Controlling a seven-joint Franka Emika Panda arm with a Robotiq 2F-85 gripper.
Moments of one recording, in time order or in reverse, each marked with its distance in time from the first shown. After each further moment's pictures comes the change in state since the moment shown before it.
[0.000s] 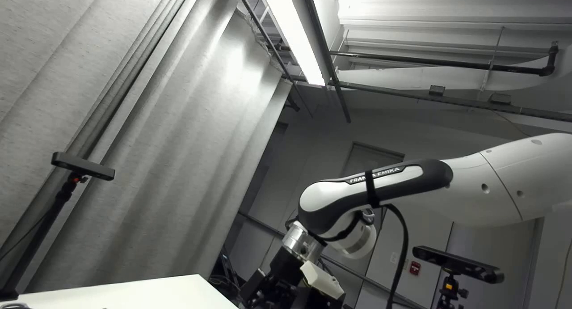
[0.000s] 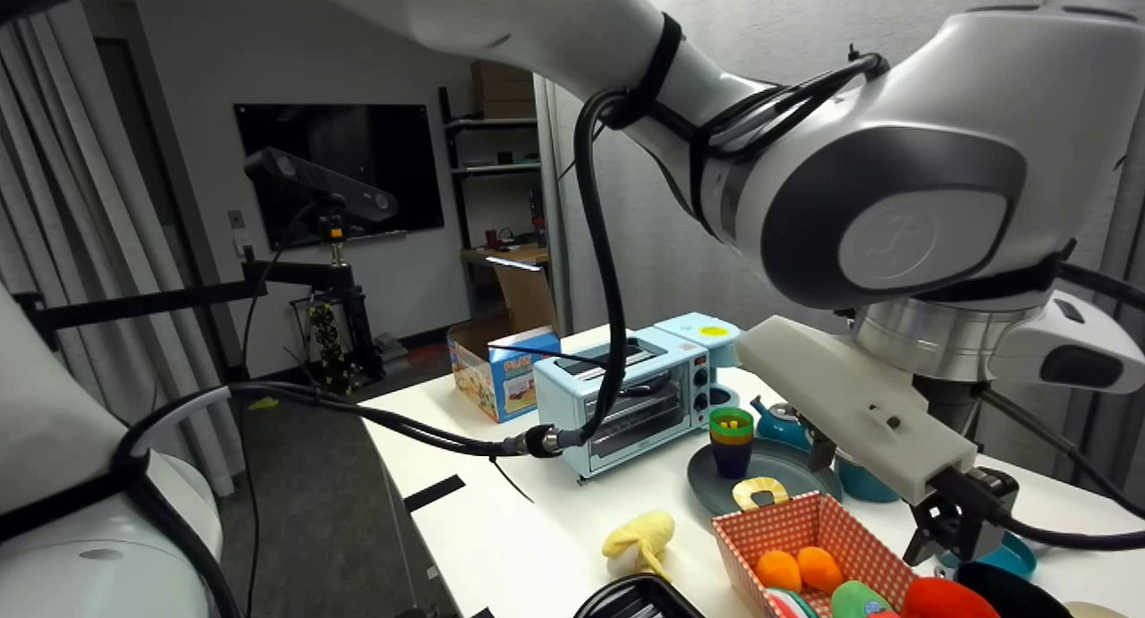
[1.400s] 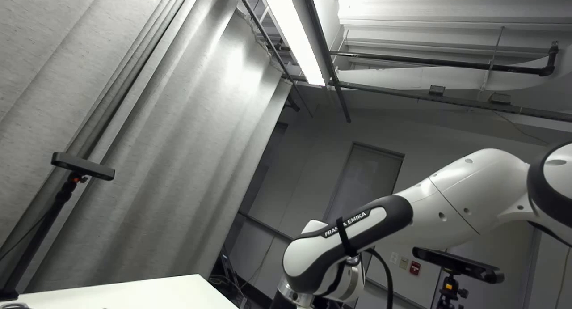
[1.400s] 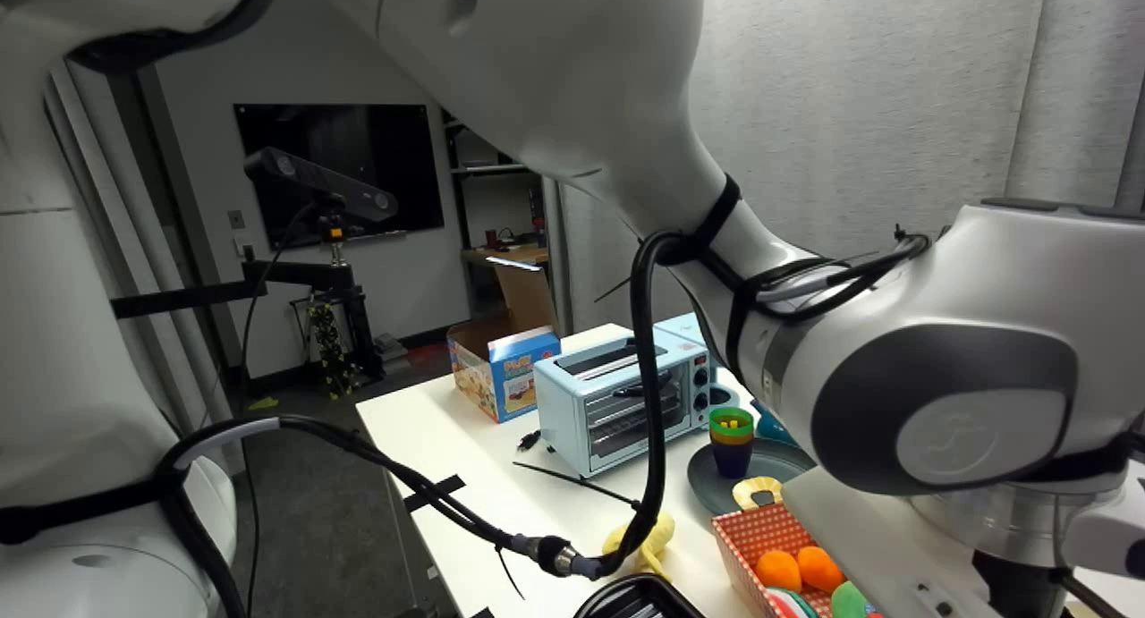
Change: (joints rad) arm -0.128 0.189 0.035 -0.059 -0.165 0.226 0.141
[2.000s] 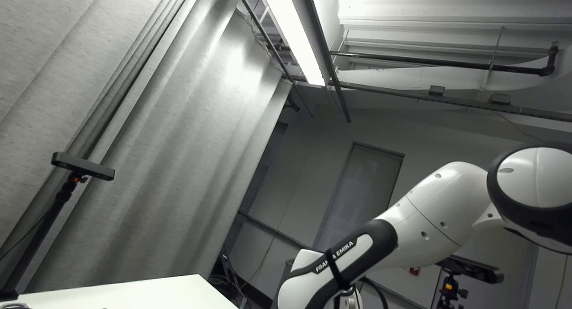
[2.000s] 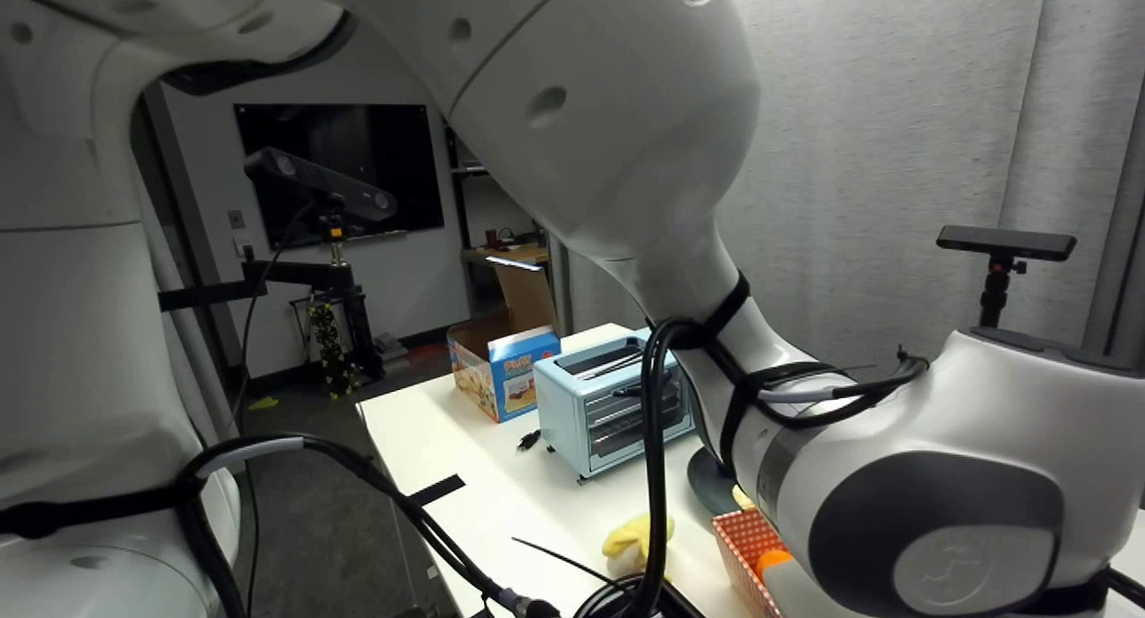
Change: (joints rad) arm -0.027 0.108 -0.006 -0.050 -0.080 0.036 0.145
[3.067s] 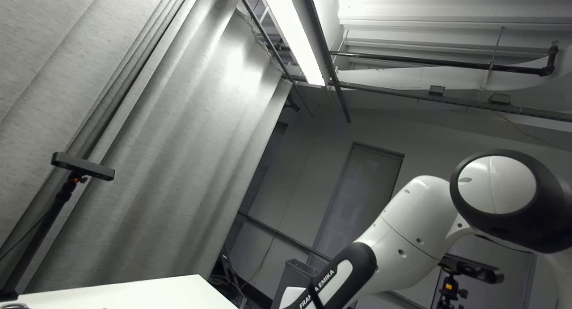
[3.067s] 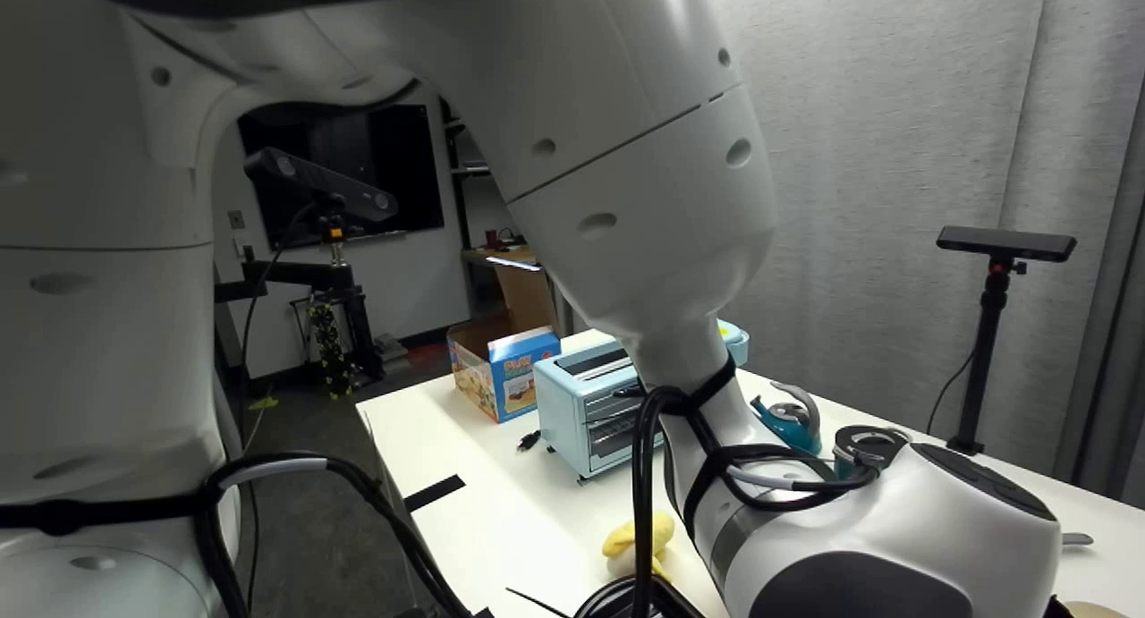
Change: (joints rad) arm 0.000 0.126 0.038 -0.063 0.063 0.000 -0.031
